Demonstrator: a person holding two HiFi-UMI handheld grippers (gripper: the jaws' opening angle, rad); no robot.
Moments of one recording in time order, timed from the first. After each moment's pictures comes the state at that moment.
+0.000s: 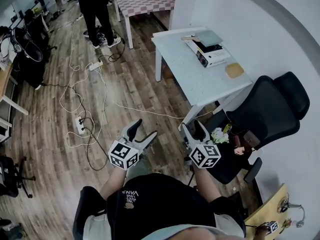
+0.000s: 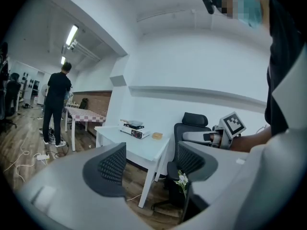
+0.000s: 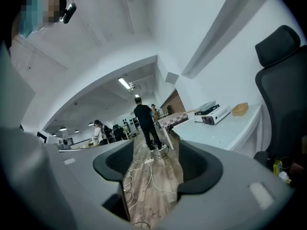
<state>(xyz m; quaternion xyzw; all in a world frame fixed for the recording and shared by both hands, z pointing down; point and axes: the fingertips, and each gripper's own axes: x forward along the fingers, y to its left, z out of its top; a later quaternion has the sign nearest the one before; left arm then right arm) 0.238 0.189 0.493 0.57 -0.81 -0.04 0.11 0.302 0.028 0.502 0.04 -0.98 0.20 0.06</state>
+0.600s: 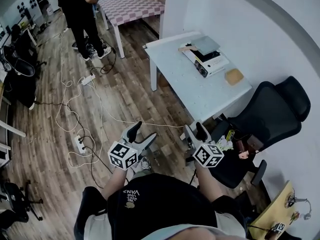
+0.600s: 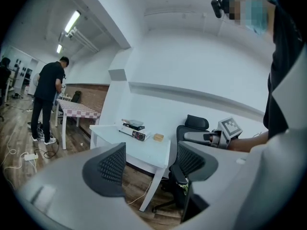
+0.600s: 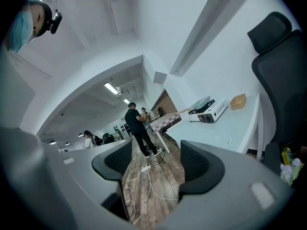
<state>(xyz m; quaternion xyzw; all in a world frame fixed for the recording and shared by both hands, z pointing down) 0.113 0.163 0.494 0.61 -0.78 -0.06 0.14 0.204 -0.006 0.504 0.09 -0.96 0.26 0.05</state>
